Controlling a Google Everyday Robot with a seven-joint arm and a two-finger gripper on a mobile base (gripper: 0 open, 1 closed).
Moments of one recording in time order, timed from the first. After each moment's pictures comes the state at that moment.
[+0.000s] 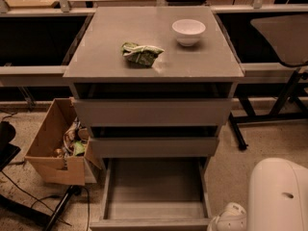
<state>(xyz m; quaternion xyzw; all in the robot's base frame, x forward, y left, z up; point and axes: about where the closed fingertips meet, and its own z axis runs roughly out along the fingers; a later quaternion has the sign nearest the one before) 0.378 -0.256 0.150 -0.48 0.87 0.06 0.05</state>
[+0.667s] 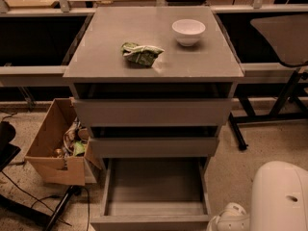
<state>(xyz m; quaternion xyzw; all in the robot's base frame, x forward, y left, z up) 0.389 -0.255 0.143 -0.48 0.88 0.05 0.06</state>
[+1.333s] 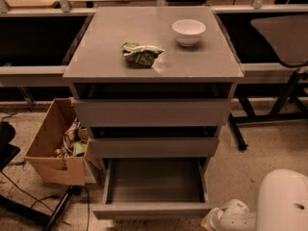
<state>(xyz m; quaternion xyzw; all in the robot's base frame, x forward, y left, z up) 0.442 -0.263 0.138 -0.47 0.87 0.04 0.14</state>
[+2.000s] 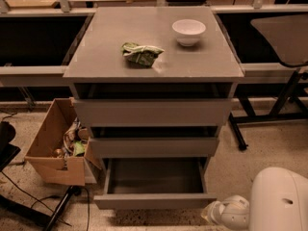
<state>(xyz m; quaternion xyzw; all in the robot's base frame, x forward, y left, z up) 0.483 -0.267 0.139 -0.47 0.86 0.03 0.19</state>
